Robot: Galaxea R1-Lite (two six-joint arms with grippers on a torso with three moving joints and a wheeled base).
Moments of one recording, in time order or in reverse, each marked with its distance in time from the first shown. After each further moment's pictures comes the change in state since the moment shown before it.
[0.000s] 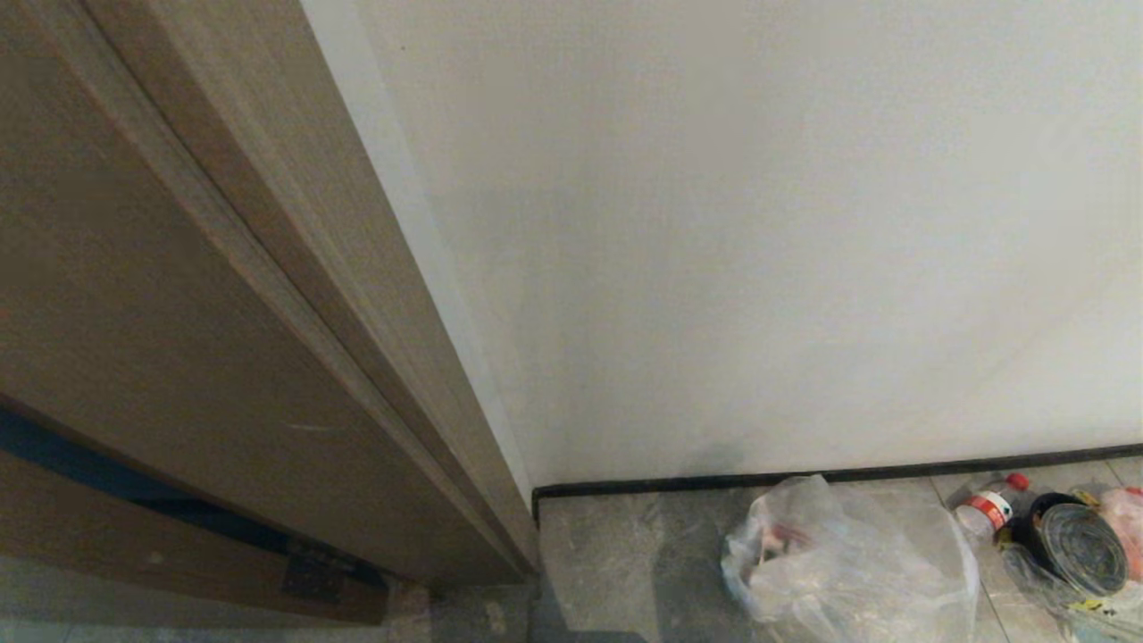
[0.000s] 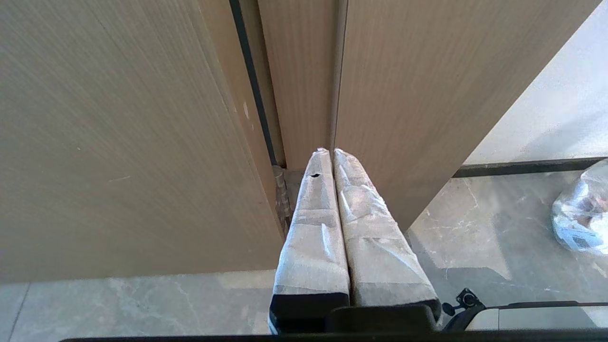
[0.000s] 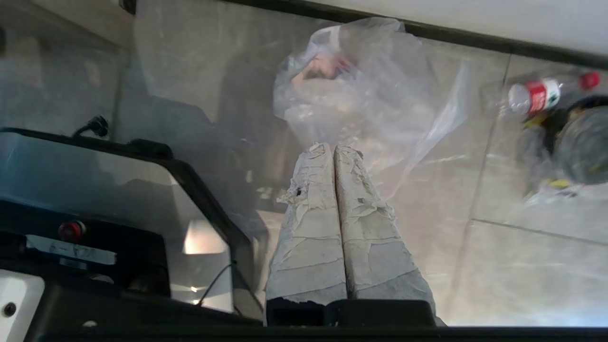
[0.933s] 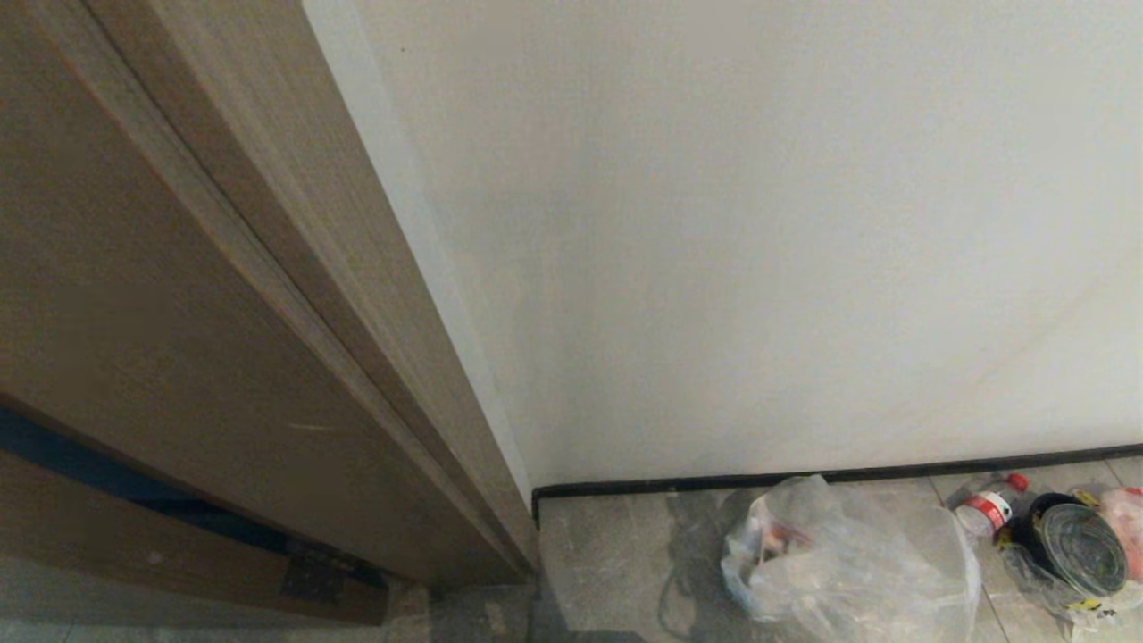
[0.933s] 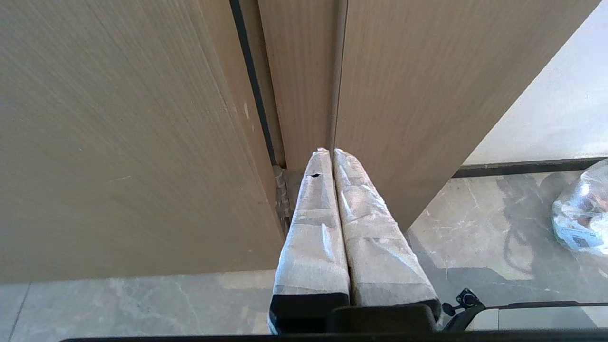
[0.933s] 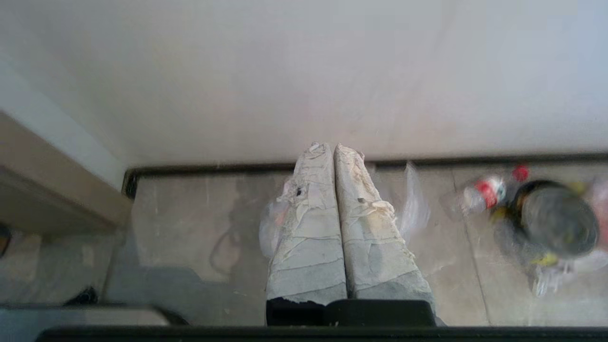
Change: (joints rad) left arm 0.000 0.000 0.000 0.000 0.000 0.000; right arm -0.013 -0.685 0.231 -0.098 -0.103 0.163
